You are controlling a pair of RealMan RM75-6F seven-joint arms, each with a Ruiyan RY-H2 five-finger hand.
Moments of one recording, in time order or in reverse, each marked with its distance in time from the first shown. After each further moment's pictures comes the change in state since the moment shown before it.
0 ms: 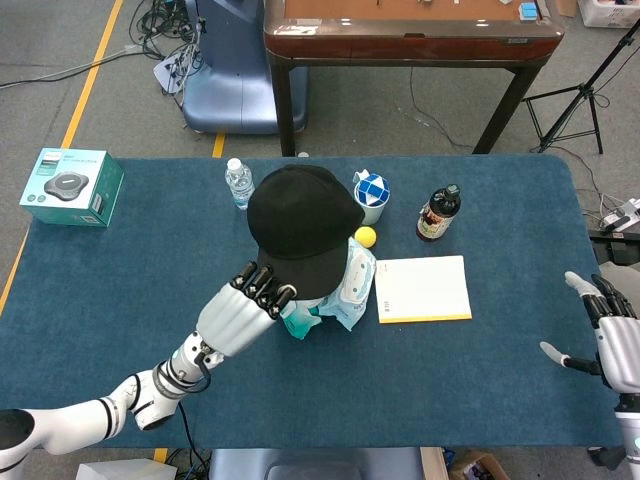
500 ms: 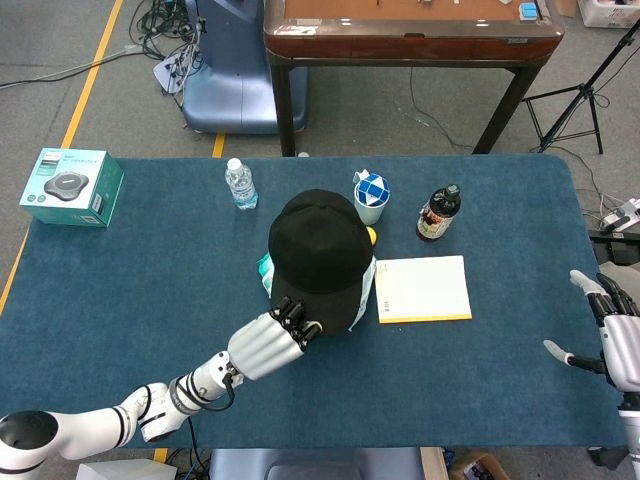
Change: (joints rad) left arm 0.012 -0.057 0.127 0.057 0.033 -0.073 -0.002; right arm 0.000 0.002 0.006 0.007 0.013 -0.007 0.012
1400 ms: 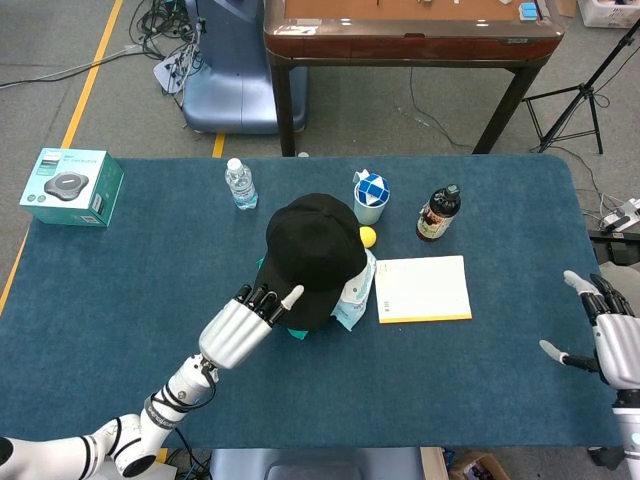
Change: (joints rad) left arm 0.152 0.108 0.011 -0.227 -0.204 -0.142 0.165; right arm 0.011 -0.012 0.000 -0.002 0.010 -0.023 -0.035
